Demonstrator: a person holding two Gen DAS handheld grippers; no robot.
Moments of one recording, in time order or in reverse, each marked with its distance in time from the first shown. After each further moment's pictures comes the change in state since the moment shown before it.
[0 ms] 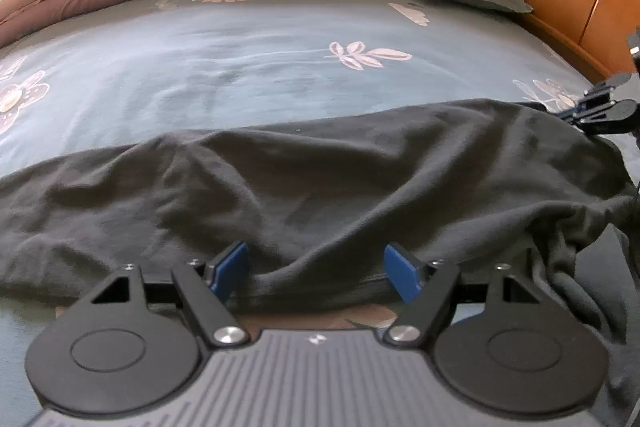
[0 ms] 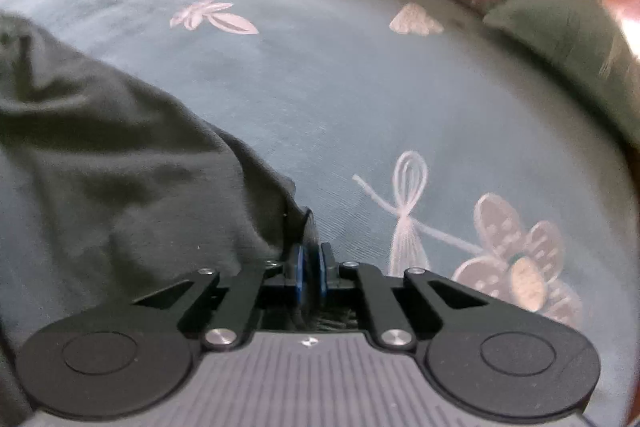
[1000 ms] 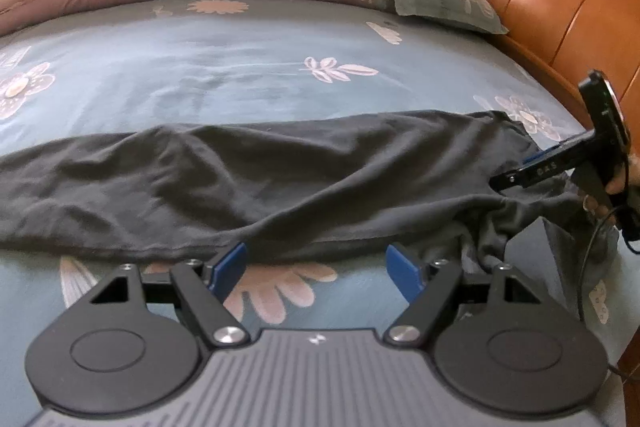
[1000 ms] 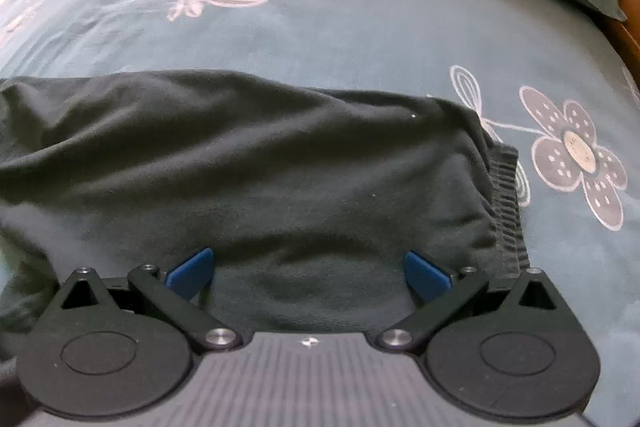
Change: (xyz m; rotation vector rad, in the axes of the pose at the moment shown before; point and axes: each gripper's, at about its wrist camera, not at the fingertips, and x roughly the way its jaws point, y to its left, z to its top) left arm -0.050 -0.011 -0.022 -0.060 -0.037 -0.059; right arm -0.012 0.060 -0.004 0.428 0.106 0.104
